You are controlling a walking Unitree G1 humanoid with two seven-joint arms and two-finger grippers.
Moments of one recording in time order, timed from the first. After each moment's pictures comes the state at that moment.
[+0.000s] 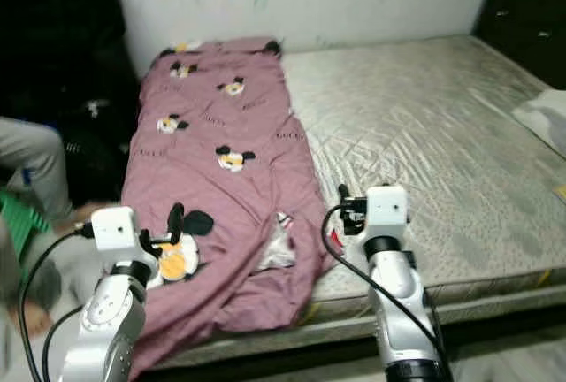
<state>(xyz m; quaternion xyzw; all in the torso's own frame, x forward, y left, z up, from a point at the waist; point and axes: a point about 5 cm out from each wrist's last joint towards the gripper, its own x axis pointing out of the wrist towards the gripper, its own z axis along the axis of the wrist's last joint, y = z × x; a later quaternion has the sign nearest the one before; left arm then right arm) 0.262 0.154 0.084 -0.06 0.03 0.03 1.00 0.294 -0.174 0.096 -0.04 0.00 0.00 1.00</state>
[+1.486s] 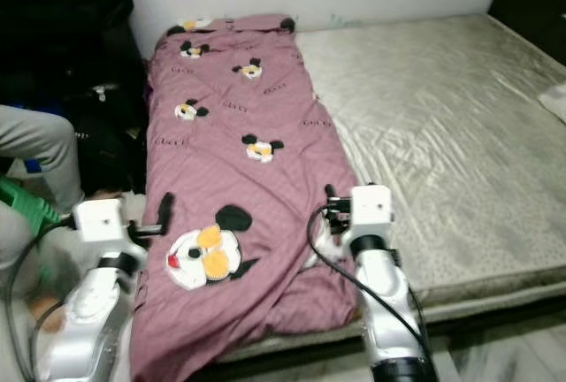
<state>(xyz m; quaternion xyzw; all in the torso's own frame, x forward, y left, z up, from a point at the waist) 0.266 0.171 0.092 -0.05 0.00 0.02 1.00 0.297 -0.154 0.096 -0.04 0.00 0.02 1.00</state>
